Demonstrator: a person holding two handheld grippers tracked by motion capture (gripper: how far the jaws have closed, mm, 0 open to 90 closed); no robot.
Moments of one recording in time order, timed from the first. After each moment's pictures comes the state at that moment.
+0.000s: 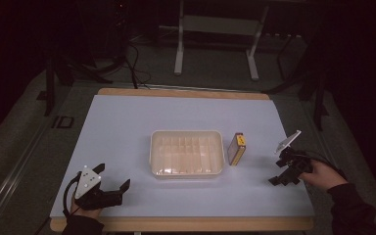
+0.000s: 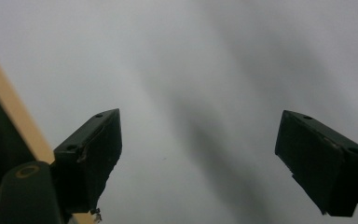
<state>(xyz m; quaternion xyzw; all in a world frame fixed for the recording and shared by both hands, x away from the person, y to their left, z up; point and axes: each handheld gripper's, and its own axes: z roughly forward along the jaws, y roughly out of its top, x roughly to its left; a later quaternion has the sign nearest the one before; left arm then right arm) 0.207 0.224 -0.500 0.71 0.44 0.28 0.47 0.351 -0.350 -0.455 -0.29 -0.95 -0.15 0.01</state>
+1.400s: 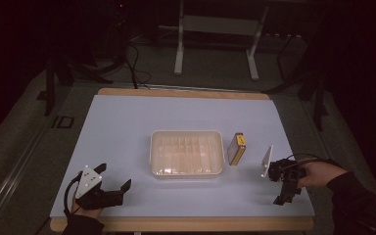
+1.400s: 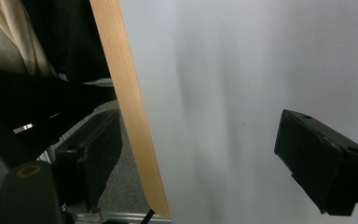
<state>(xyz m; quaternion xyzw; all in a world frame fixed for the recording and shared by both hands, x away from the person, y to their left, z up) 0.208 0.223 -0.500 0.71 0.44 0.27 0.48 0.323 -0.300 -0.445 -0.07 -0.99 0.00 0.09</state>
